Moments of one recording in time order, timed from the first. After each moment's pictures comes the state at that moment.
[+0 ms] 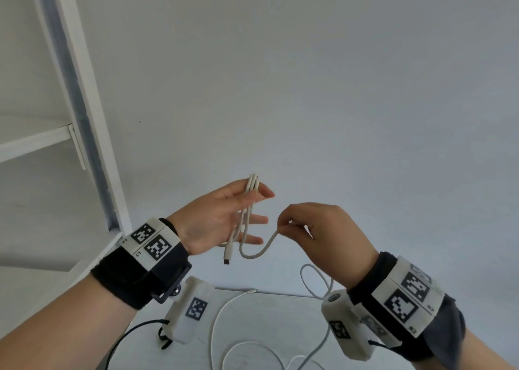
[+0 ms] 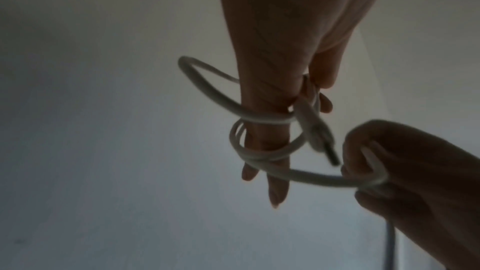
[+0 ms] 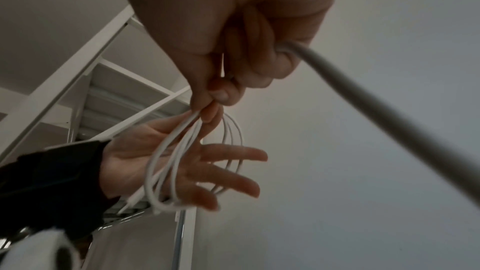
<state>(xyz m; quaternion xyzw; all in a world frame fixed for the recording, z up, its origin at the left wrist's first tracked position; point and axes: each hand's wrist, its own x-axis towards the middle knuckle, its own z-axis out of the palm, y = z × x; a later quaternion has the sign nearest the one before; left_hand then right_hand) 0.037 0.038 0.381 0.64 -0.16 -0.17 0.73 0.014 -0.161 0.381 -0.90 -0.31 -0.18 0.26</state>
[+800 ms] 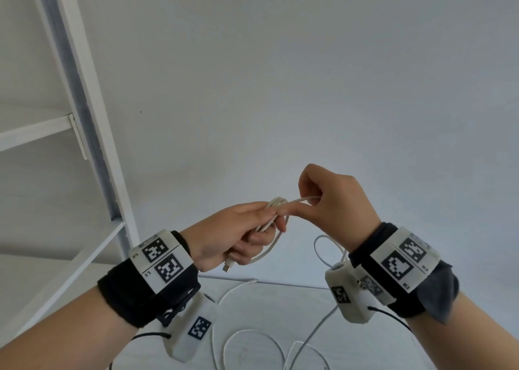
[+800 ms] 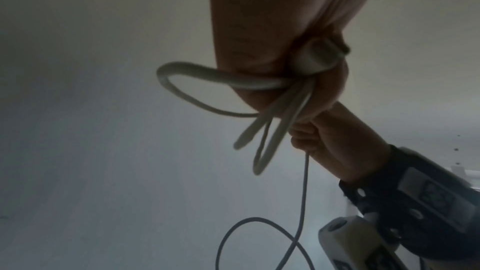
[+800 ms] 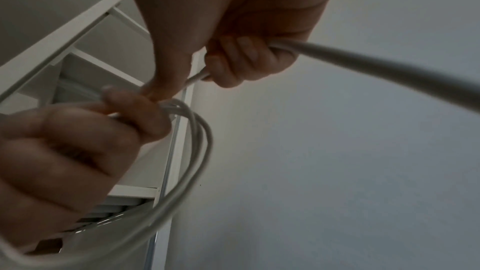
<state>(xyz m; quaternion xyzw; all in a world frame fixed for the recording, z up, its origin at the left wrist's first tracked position) 0.011 0.019 0.370 0.68 -0.18 -0.23 0.67 0.033 -0.169 0.395 -0.88 -0.27 -0.23 0.30</state>
